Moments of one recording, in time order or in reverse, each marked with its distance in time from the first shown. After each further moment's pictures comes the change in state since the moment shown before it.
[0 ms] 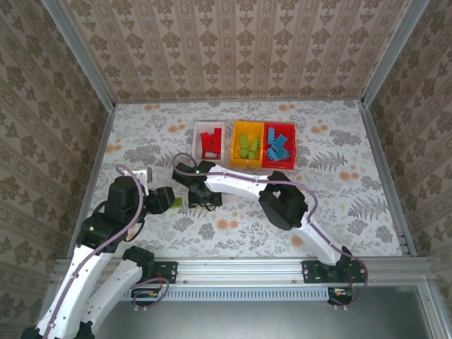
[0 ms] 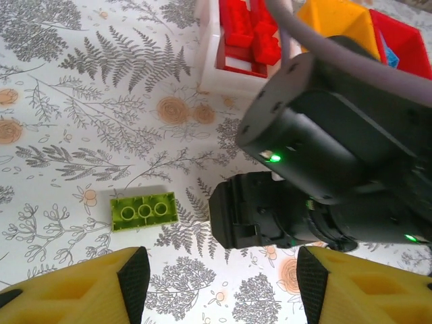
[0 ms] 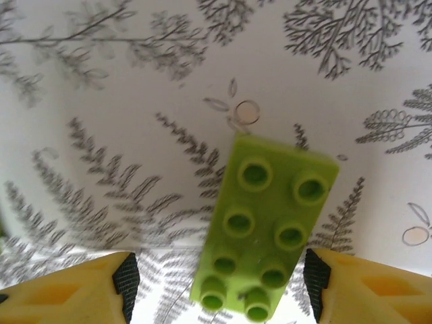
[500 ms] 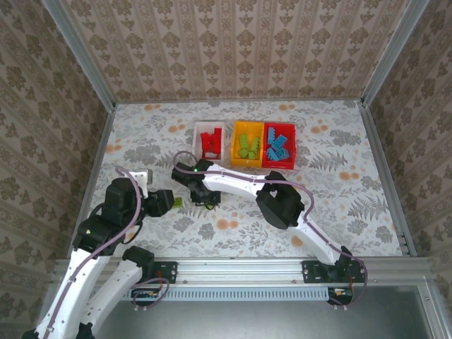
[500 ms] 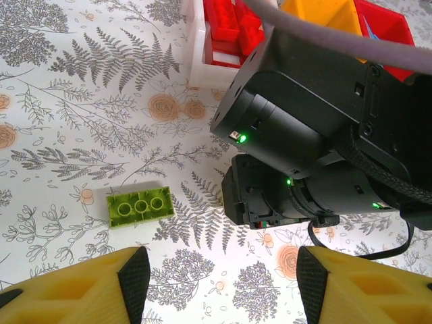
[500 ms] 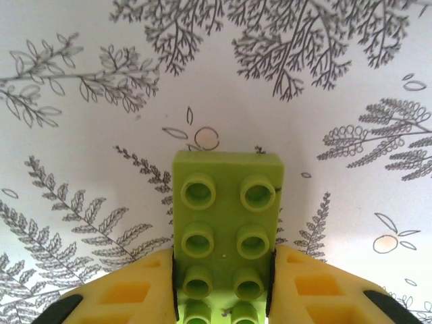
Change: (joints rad) left arm 0.000 -0.012 0.021 -0.035 0.030 0.046; right arm -0.008 0.035 0.056 -0.055 0.048 0.033
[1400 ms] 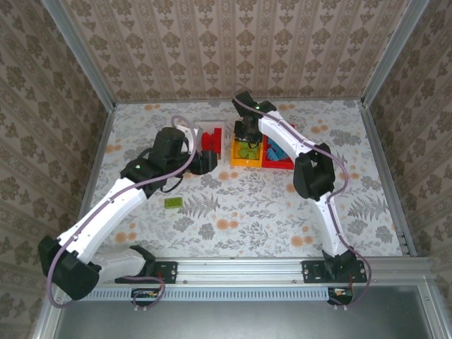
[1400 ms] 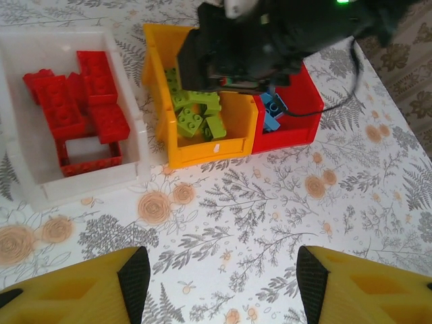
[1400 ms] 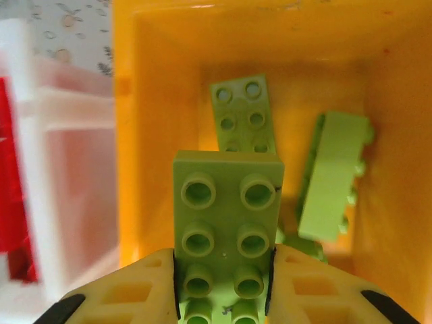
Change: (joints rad) left arm -0.209 0.644 0.294 0.403 0.066 0.032; right arm -0.528 -0.034 0.166 0.104 -0.108 -0.387
